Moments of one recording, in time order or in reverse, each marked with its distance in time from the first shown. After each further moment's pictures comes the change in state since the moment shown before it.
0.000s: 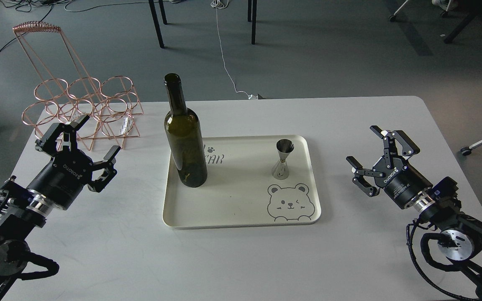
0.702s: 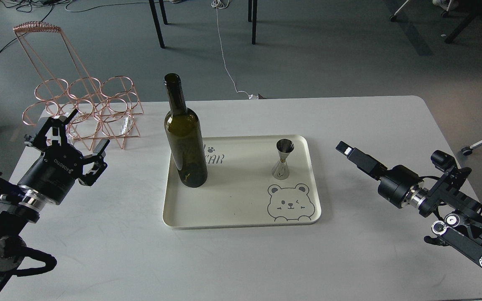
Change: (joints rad) left arm -0.015 0.010 -0.005 0.016 0.016 0.048 -0.046; right arm 0.036 -0.055 -0.029 0.111 -1.264 -0.647 0.000
